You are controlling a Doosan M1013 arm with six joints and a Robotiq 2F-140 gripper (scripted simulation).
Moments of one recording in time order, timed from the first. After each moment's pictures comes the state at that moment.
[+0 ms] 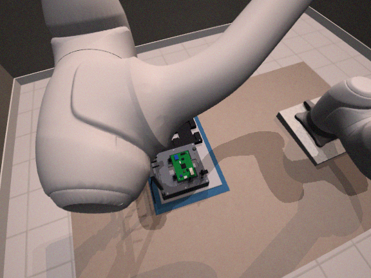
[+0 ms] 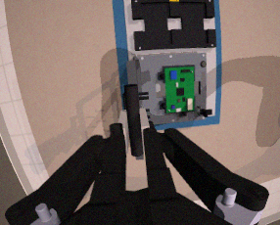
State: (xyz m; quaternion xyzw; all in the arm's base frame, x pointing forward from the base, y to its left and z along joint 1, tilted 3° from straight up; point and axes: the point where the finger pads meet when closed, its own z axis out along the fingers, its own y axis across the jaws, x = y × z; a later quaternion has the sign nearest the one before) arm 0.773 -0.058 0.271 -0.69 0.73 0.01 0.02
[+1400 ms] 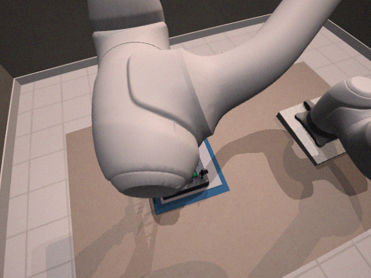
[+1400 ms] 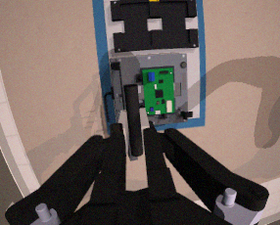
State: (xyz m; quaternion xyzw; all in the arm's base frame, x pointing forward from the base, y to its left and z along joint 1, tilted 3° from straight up) arm 0.721 -0.054 0.266 -0.69 0.73 0.01 0.02
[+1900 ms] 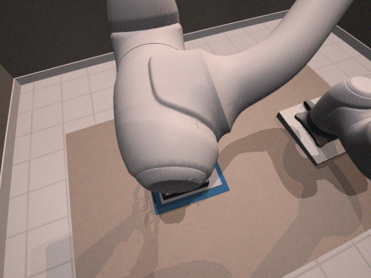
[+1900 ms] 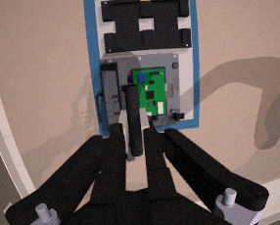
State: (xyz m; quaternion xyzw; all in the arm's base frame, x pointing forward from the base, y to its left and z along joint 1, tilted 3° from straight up) arm 0.698 -0.053 0.260 -0.69 0.73 0.01 0.02
